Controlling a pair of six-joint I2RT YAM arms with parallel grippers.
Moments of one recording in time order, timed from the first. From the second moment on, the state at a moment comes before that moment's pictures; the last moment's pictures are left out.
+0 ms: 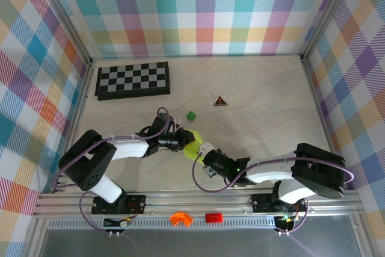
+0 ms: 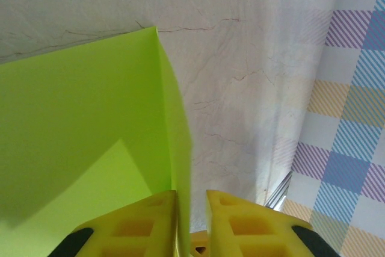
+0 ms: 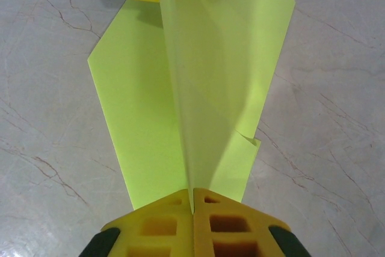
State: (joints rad) left arm -0.63 1.55 0.57 0.28 0.49 -1.16; right arm 1.21 1.41 0.43 0.14 0.38 0.21
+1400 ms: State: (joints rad) left arm -0.63 1.26 0.48 0.05 0.32 -1.08; right arm 1.00 1.59 0.53 0.25 -0.17 0.53
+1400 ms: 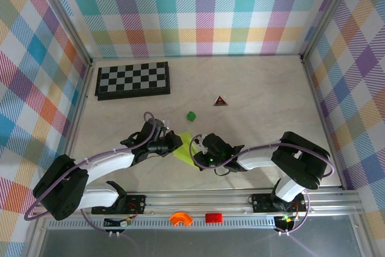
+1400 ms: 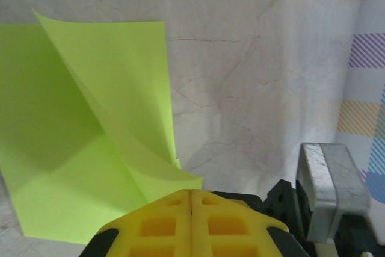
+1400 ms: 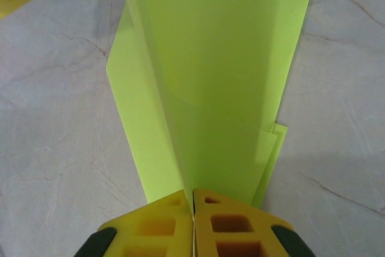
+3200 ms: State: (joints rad) left arm -0.64 1.52 0.53 0.16 0.37 -1.05; right arm 0.82 1.67 0.56 0.27 -0.55 0.68
